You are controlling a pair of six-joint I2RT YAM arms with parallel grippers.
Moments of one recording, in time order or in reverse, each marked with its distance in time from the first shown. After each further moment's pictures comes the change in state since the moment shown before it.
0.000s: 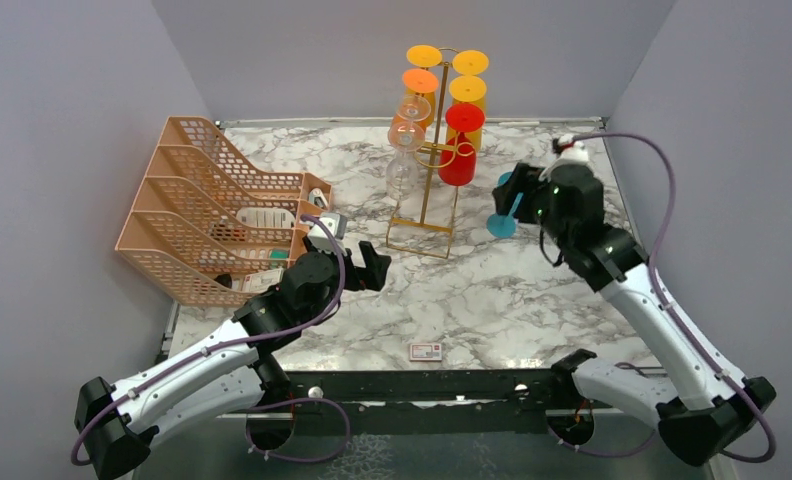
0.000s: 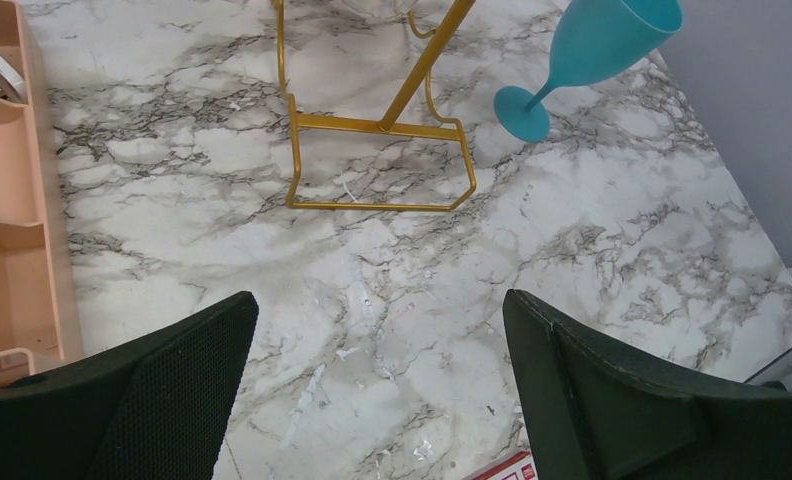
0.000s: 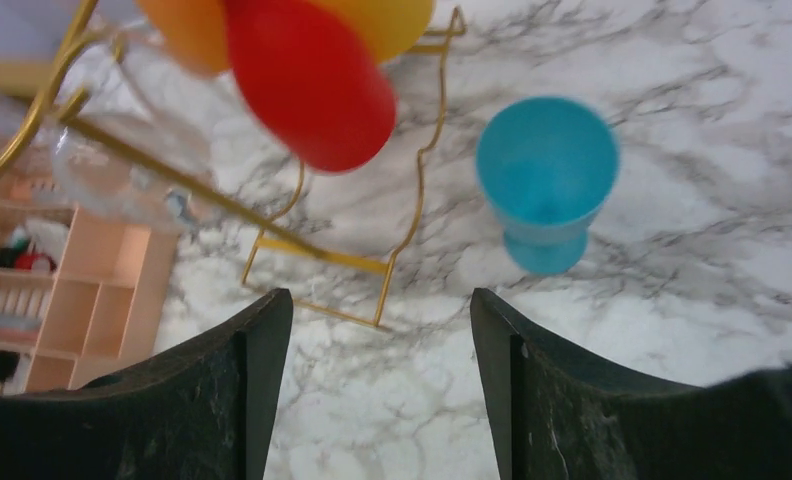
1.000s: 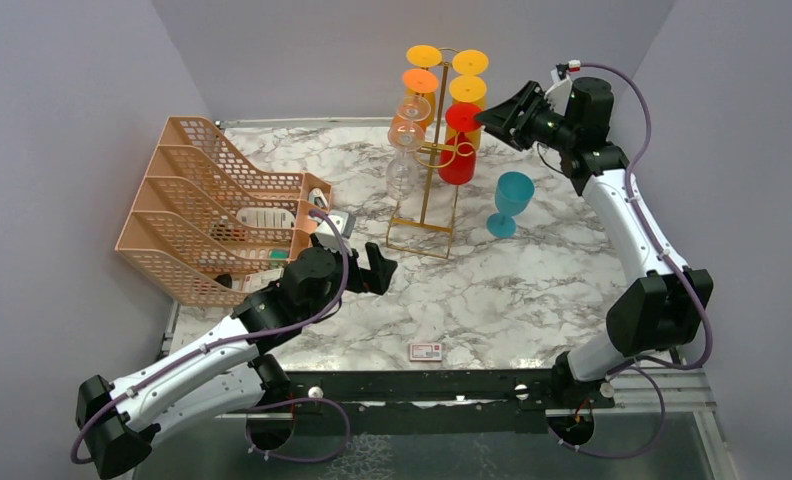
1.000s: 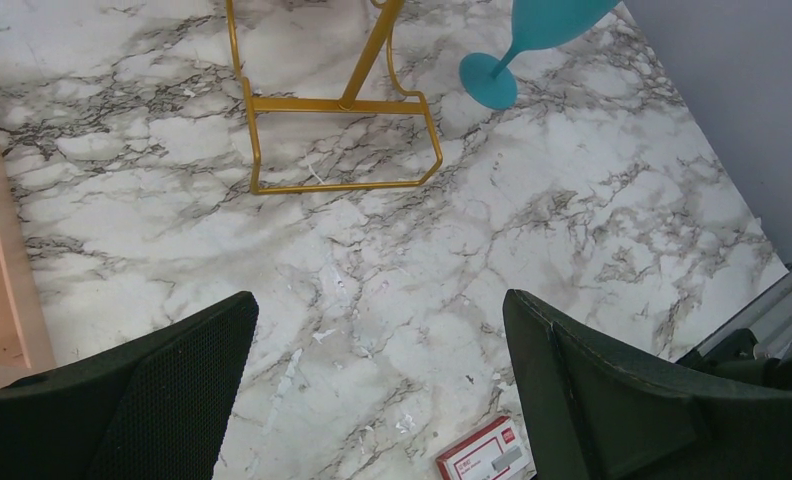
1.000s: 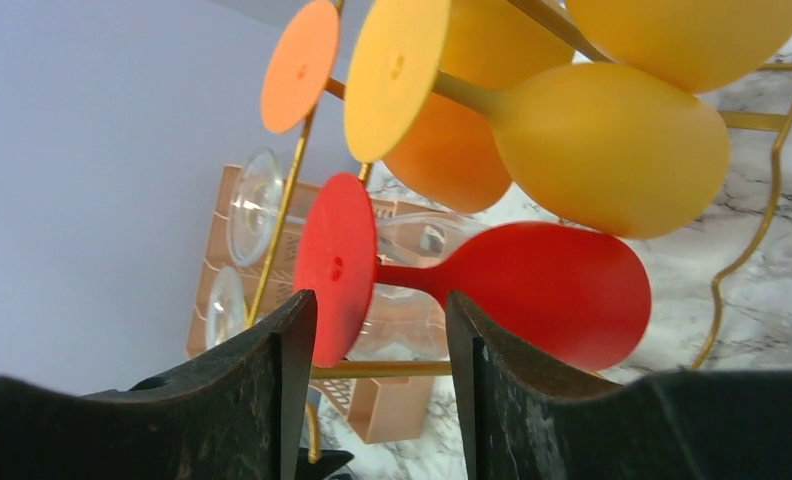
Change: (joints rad) left arm 0.000 0.028 0.053 -0.059 0.101 0.010; right arm -0.465 0.564 0.425 0.291 -0.898 0.384
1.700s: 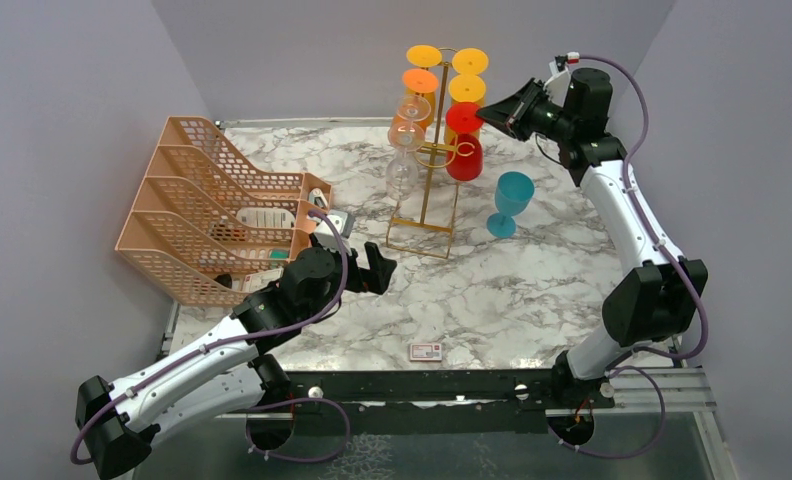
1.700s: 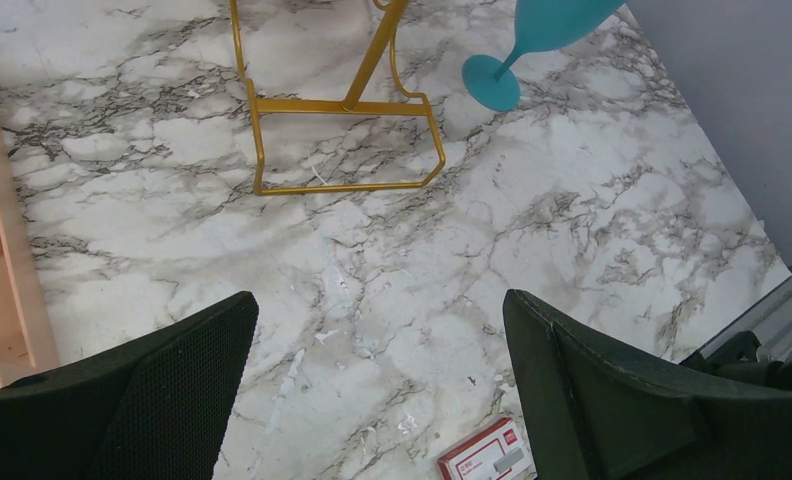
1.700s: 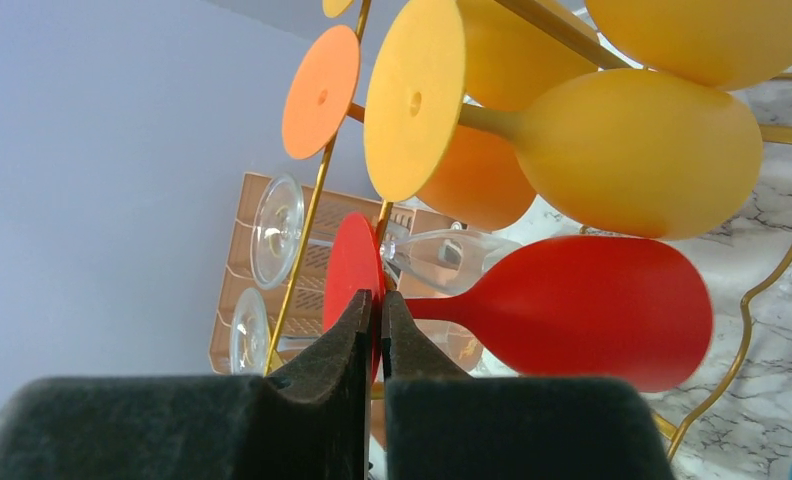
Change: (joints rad) left arm 0.000 -0.009 0.000 0.003 -0.008 -0.002; right arm 0.000 0.061 0.084 0.002 -0.026 0.045
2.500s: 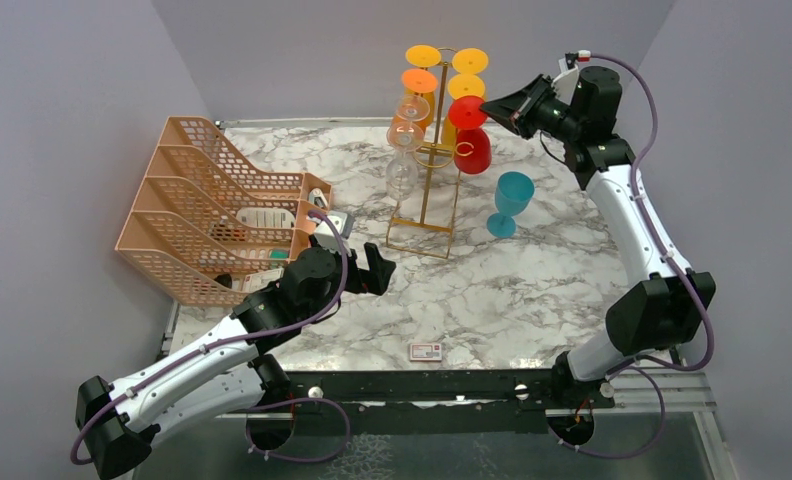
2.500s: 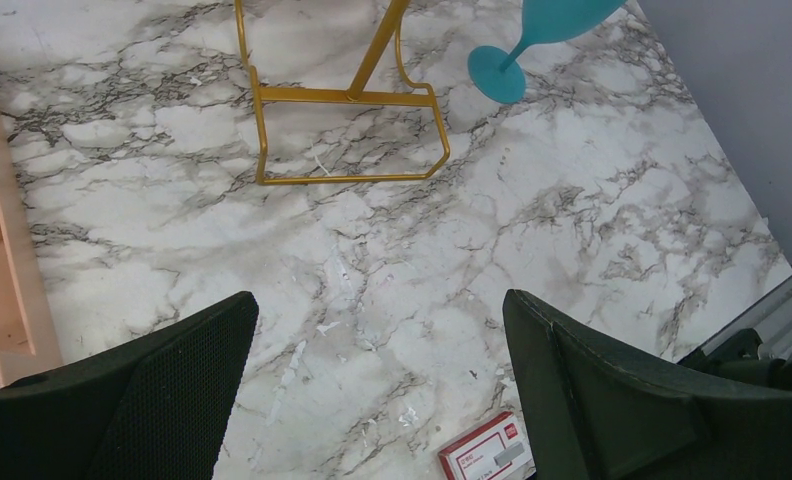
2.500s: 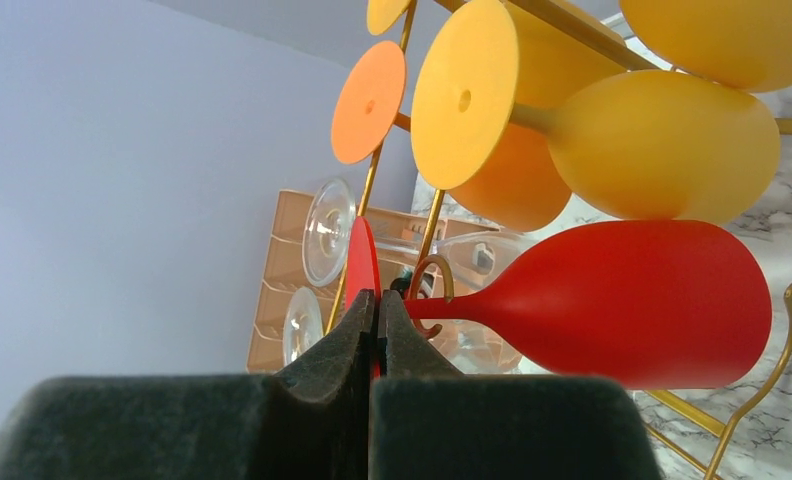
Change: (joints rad) left arm 0.002 0.000 0.000 -0.022 0.000 -0.013; right arm 0.000 -0.051 0.004 -0.006 0.027 0.085
